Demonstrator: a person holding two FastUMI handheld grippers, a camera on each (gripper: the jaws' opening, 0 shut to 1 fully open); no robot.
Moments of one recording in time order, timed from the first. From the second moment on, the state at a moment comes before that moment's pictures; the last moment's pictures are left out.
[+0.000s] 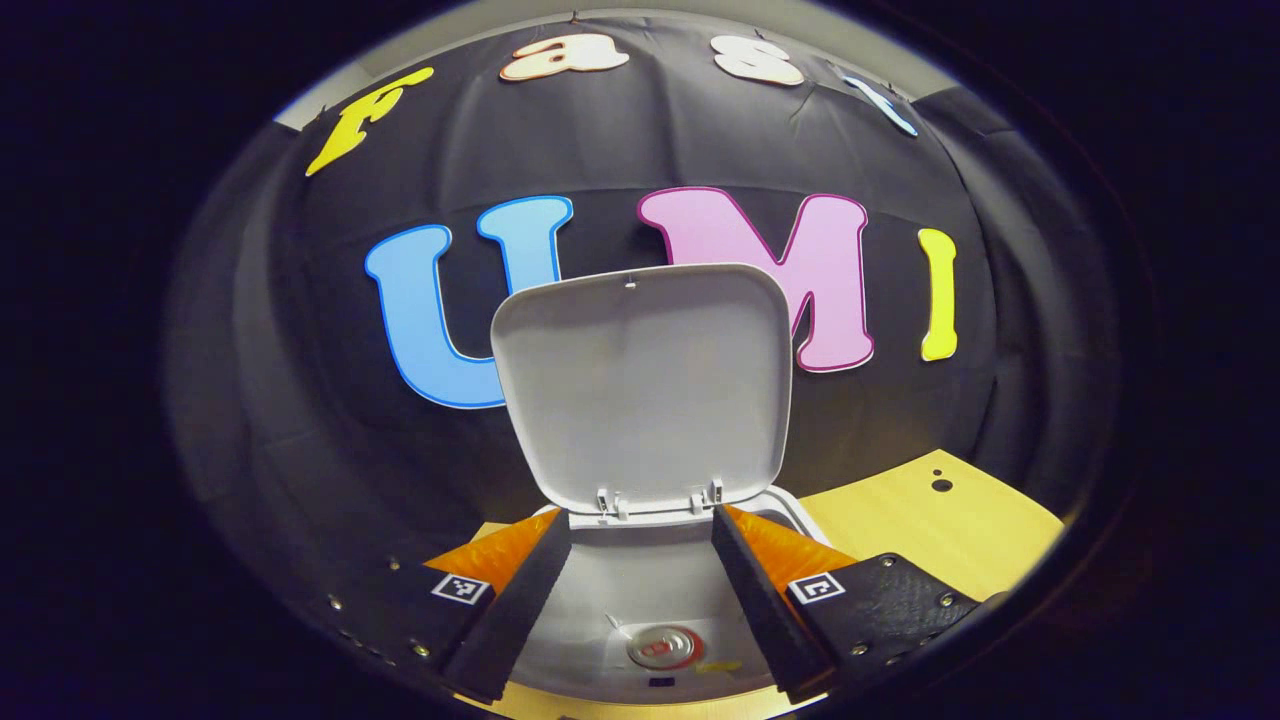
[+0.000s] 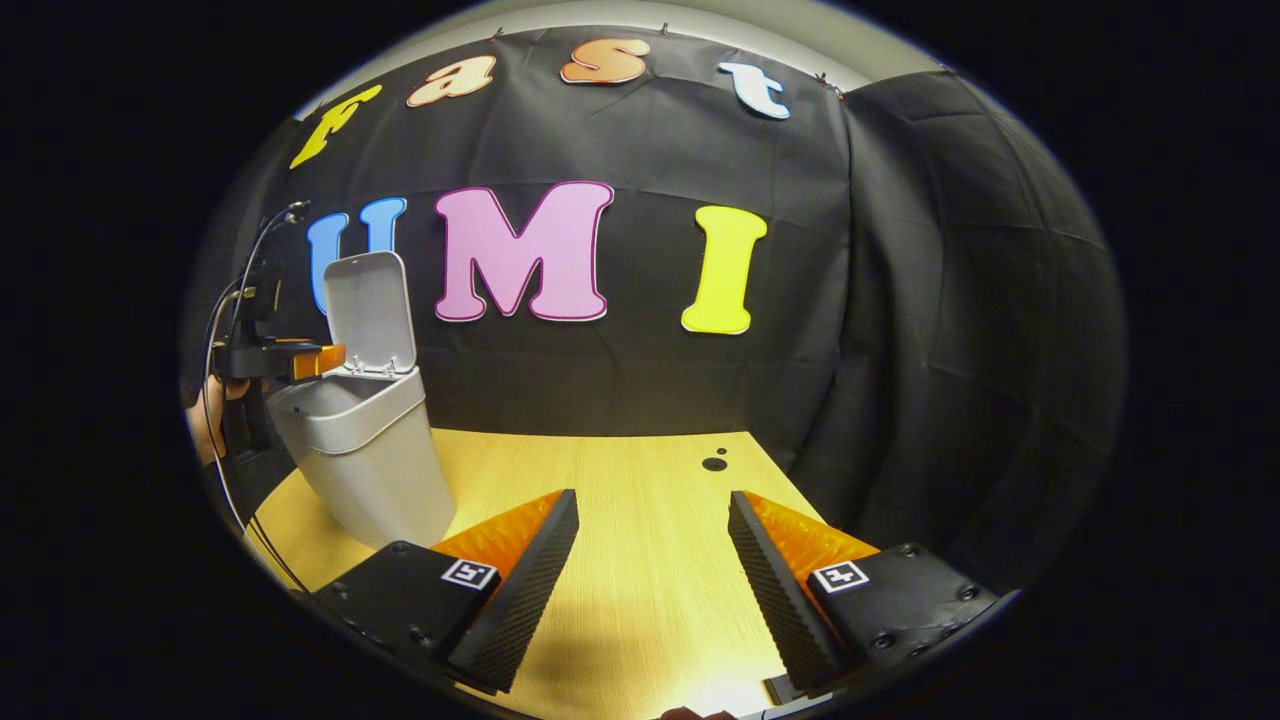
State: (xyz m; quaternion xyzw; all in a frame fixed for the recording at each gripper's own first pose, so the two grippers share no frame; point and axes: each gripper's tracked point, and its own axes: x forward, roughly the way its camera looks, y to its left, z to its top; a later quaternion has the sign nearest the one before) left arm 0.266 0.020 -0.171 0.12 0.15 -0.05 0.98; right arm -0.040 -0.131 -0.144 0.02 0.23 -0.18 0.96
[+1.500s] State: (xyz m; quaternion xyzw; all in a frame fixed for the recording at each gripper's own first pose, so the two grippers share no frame) left arm 0.361 -0.009 -0.031 0.13 0.11 -0.07 0.98; right arm -0.063 -0.131 -0.153 0.01 0.25 -0.19 0.95
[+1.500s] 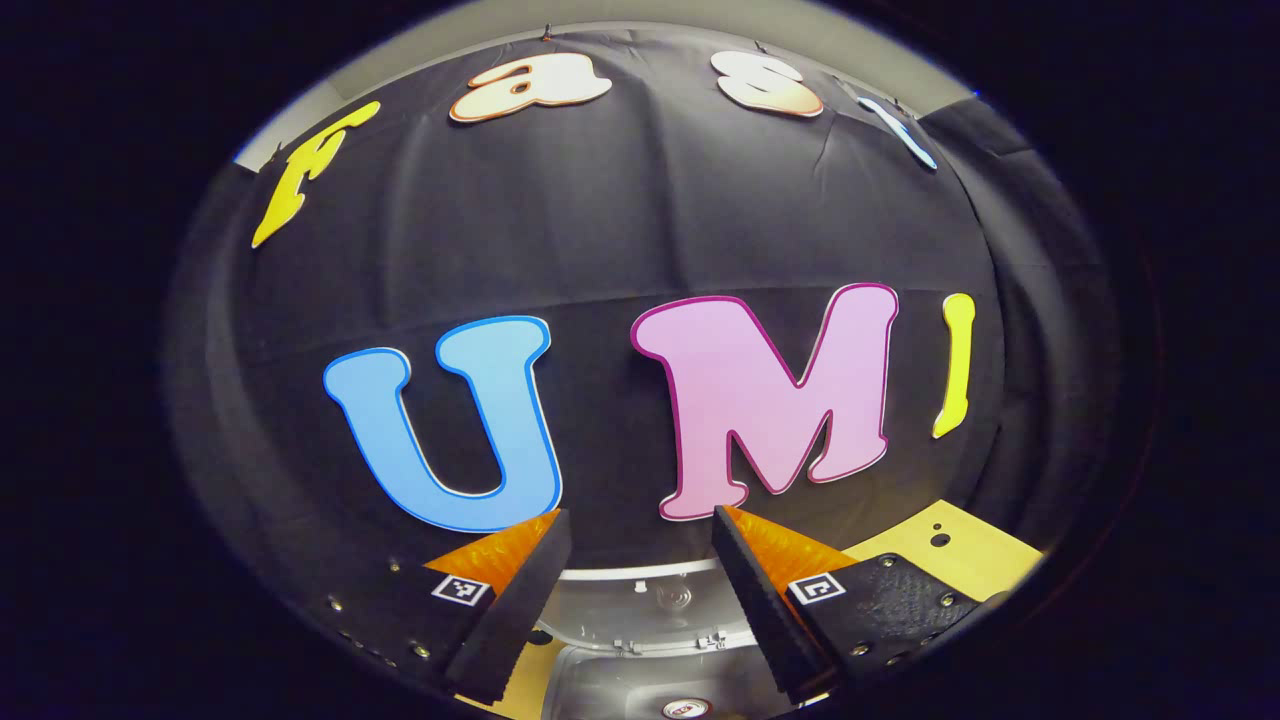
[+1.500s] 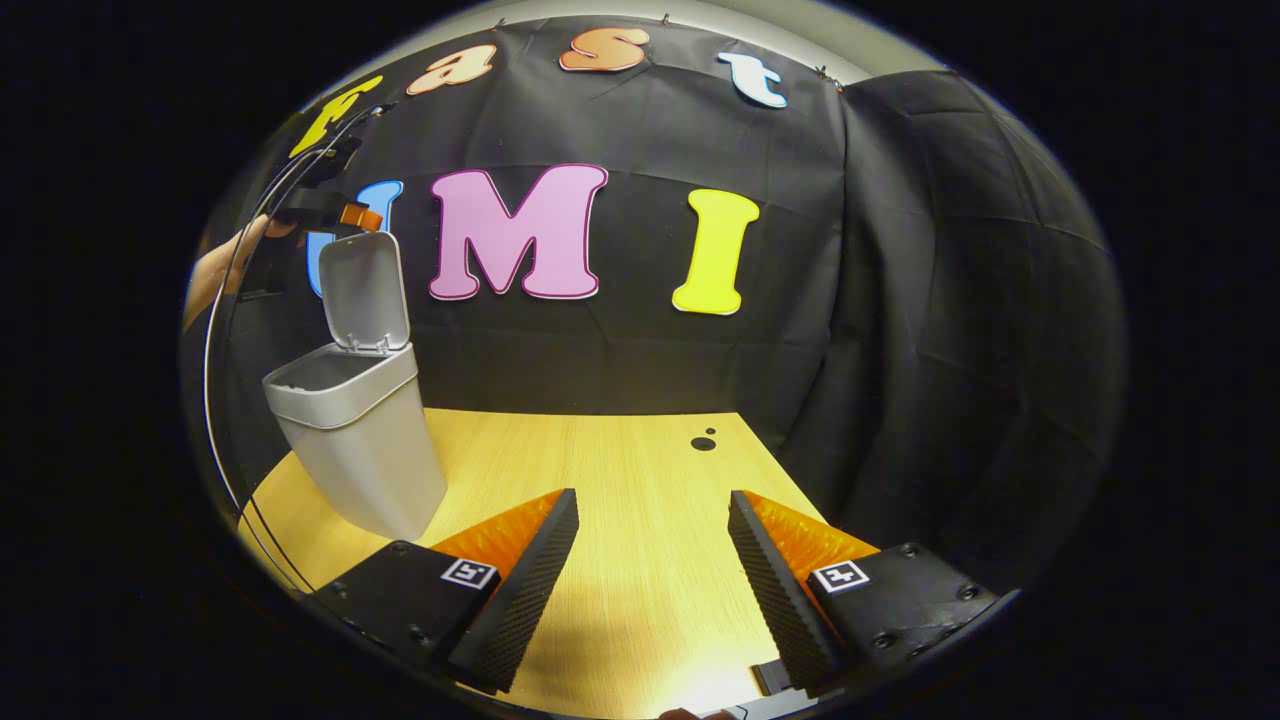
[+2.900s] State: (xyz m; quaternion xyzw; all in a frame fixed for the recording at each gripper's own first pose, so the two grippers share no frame) left arm 0.316 0.017 -0.113 0.04 0.21 -0.08 0.97; right arm -0.075 -0.117 -0.166 0.01 0.27 -0.18 0.95
